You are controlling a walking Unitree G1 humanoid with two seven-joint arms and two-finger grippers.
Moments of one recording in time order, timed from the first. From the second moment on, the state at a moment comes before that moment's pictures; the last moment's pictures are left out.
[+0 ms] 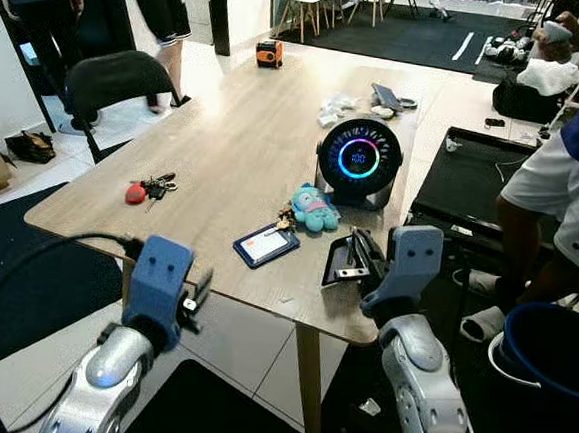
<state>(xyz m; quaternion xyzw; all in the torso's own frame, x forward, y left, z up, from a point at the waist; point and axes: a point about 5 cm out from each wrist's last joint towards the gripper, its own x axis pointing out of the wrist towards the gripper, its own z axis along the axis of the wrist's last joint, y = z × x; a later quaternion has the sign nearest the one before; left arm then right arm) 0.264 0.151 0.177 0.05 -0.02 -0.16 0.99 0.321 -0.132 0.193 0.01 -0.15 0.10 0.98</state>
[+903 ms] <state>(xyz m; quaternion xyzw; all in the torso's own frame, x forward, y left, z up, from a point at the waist) 0.269 0.125 0.189 -0.01 -0.04 -0.24 0.97 0.304 -0.189 0.175 -0.06 -0.12 0.02 0.99</state>
